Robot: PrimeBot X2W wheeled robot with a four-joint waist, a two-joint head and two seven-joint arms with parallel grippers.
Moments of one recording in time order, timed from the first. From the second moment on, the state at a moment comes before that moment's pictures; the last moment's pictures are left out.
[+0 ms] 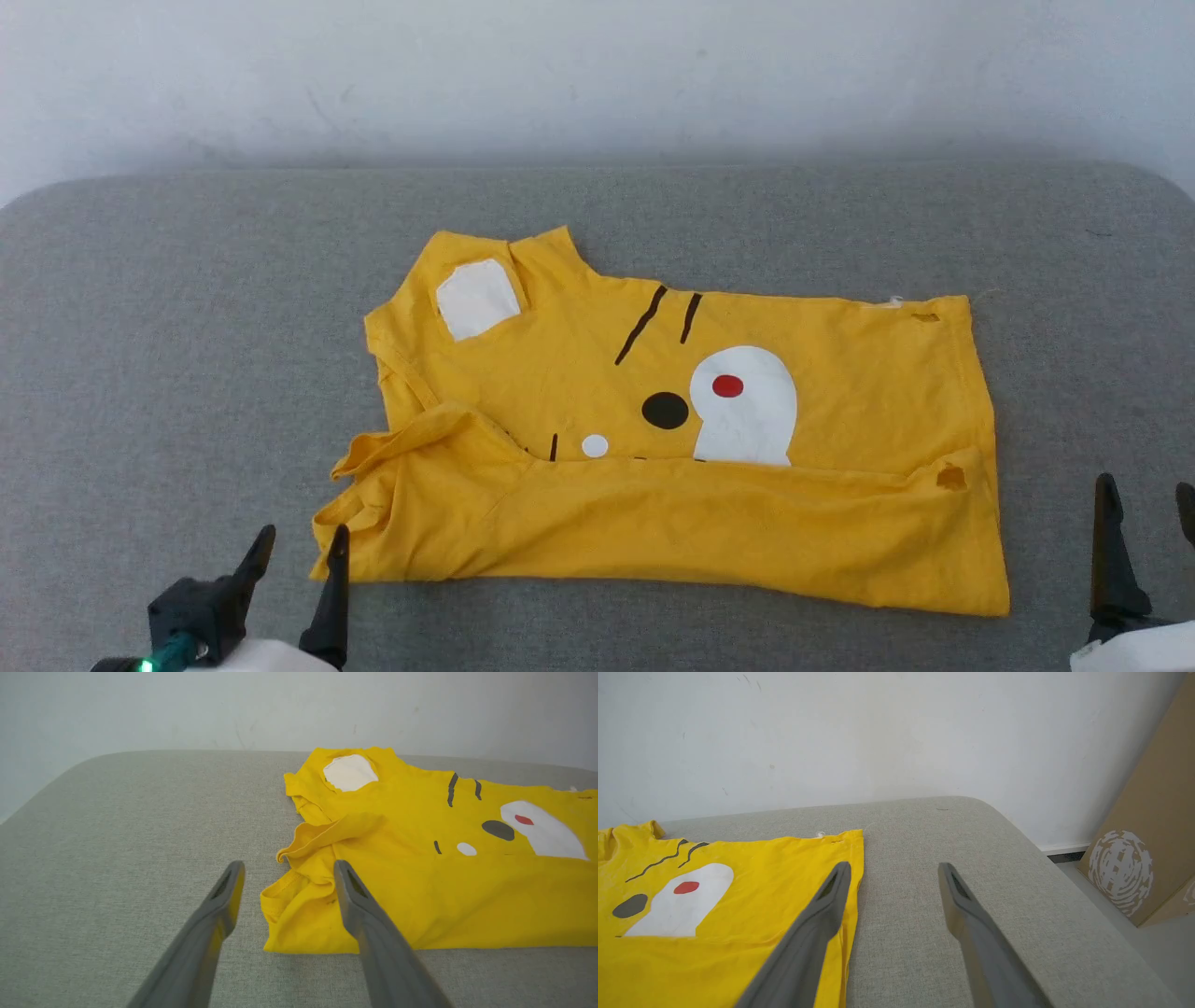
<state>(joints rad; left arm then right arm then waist) 0.18 0.45 -0.25 -0.10 -0.46 0.23 -0.11 0.18 -0.05 -0.29 -0.05 0.15 0.13 -0.14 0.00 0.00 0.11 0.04</state>
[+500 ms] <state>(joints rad) 0.06 0.53 -0.29 -0.05 -0.60 0.20 0.35 0.14 -0.05 -0.27 -0.04 0.15 0.13 -0.14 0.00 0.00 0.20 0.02</state>
